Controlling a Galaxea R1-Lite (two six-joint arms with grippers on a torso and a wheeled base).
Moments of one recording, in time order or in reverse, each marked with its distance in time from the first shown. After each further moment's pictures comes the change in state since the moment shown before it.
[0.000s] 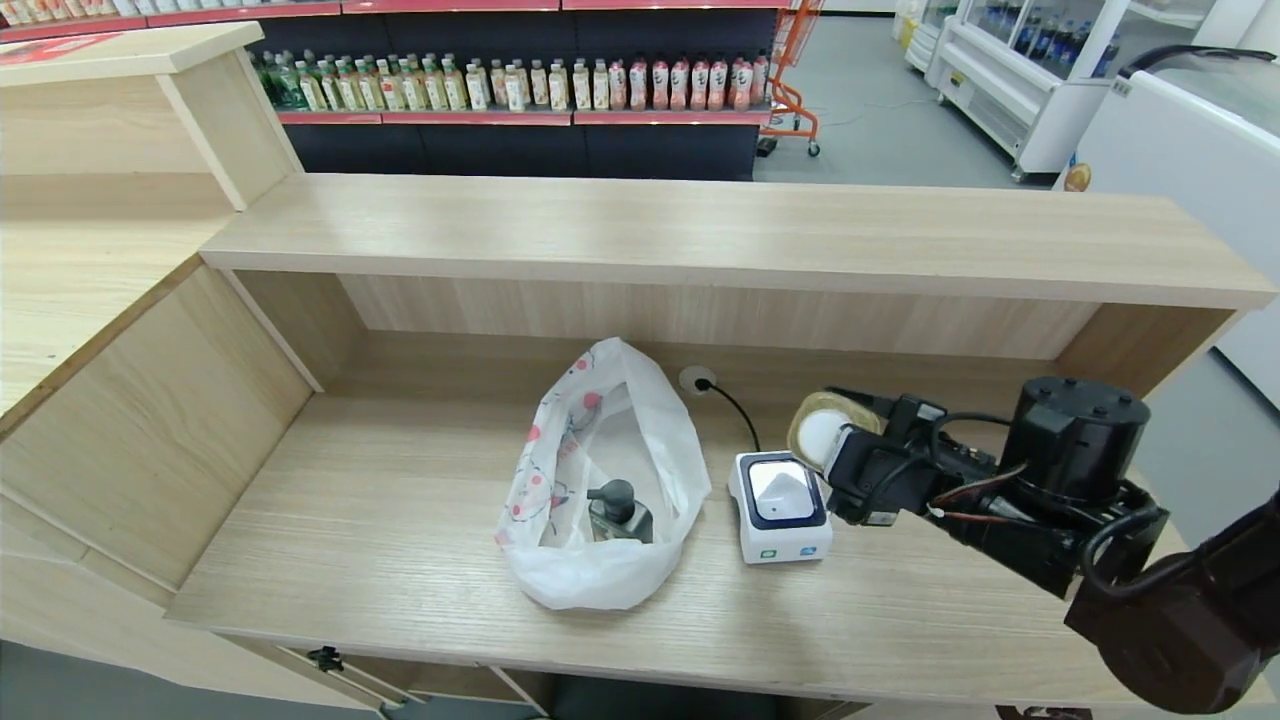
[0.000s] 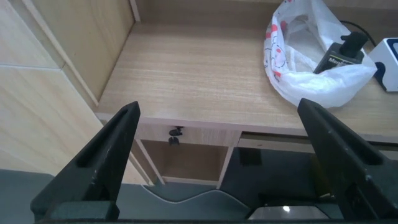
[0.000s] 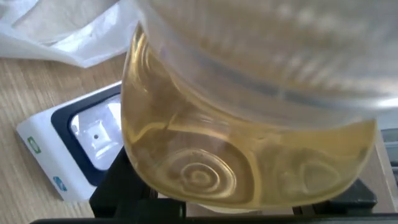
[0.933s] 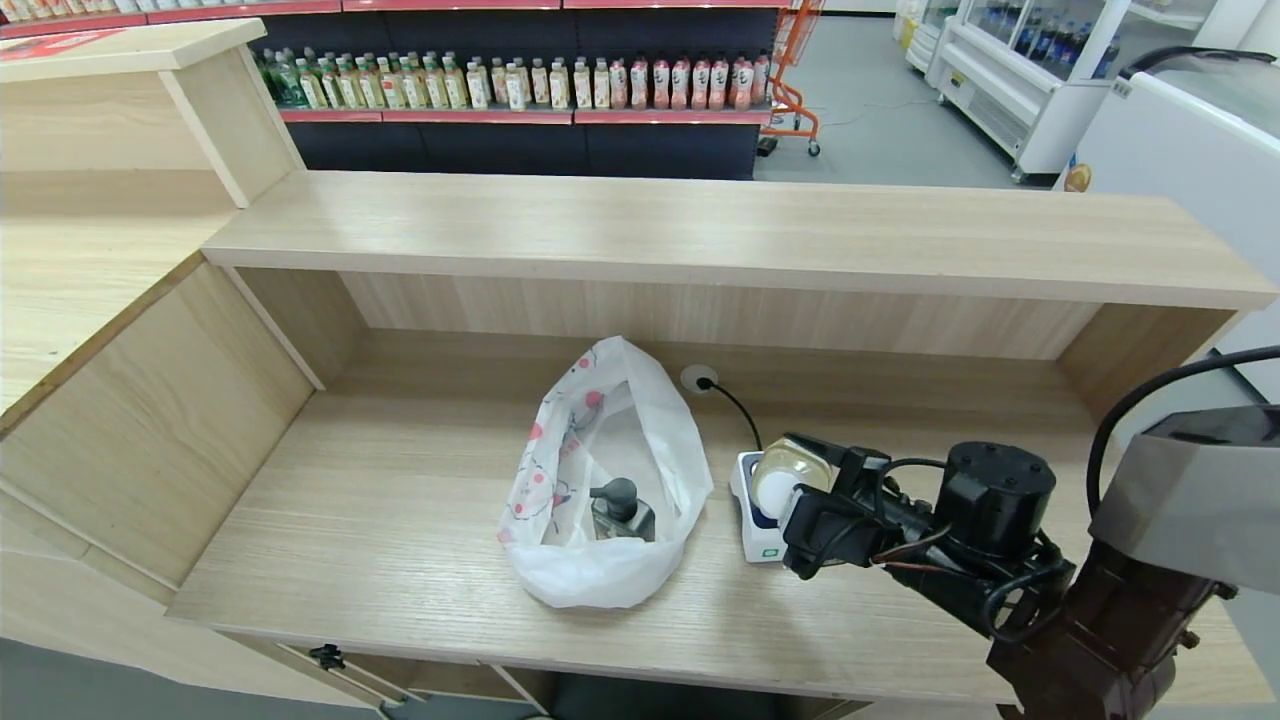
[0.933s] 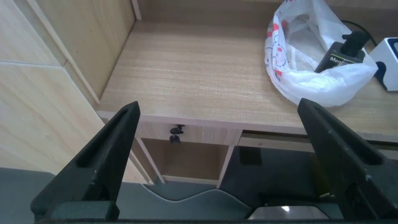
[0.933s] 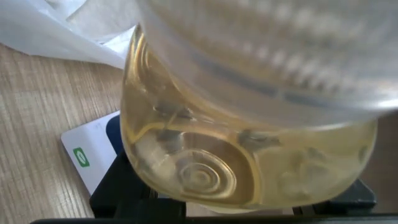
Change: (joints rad) left arm -0.001 0.000 0.000 0.000 0.000 -0.001; right arm 0.032 0.254 0.046 -0.299 0.017 -0.008
